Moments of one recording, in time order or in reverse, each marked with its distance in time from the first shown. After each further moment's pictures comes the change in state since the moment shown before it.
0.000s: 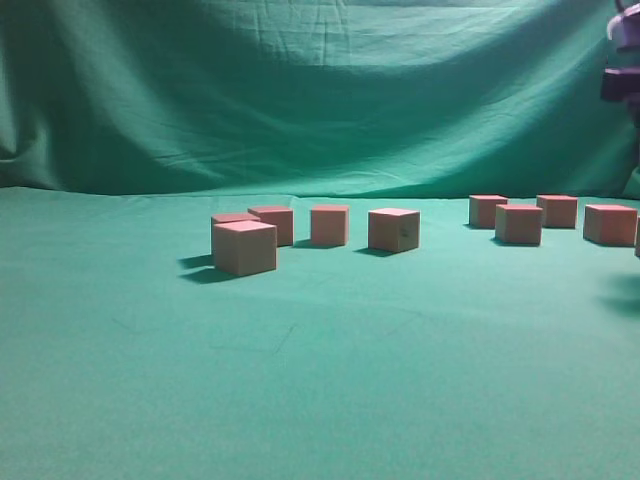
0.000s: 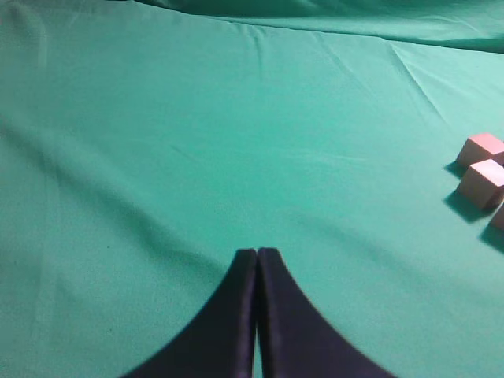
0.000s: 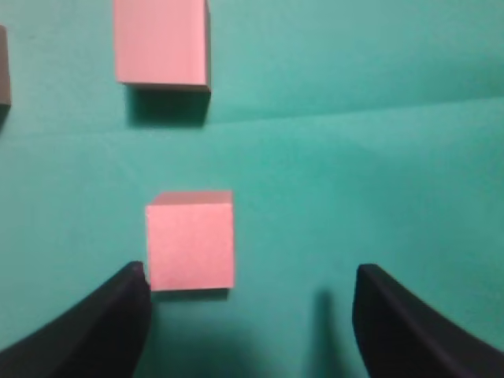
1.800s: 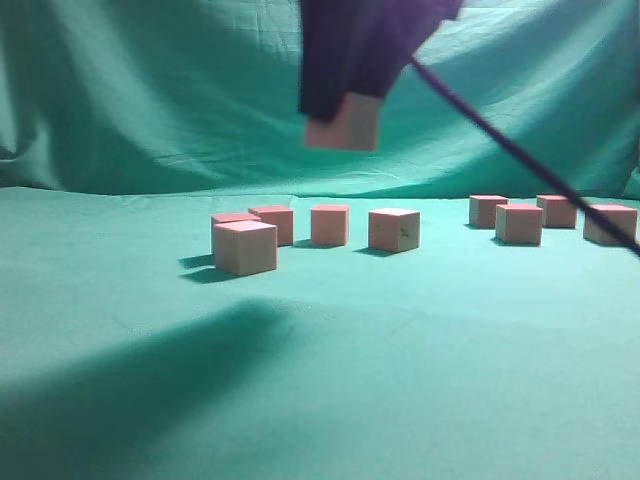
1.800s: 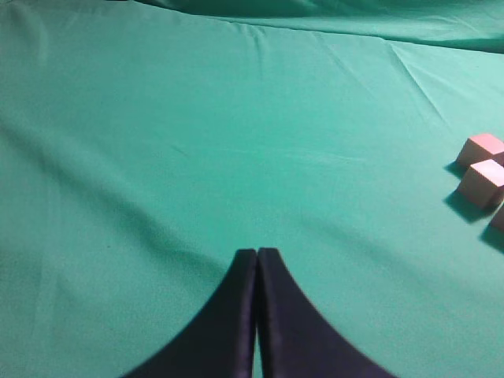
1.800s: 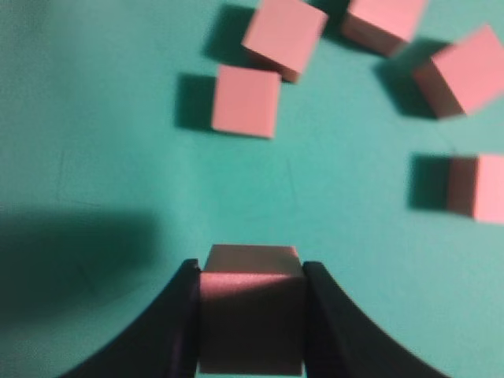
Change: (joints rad) left arm 0.000 0.000 0.000 0.000 0.000 0.000; right arm 0.604 0.044 -0.254 0.215 0.133 -0.472
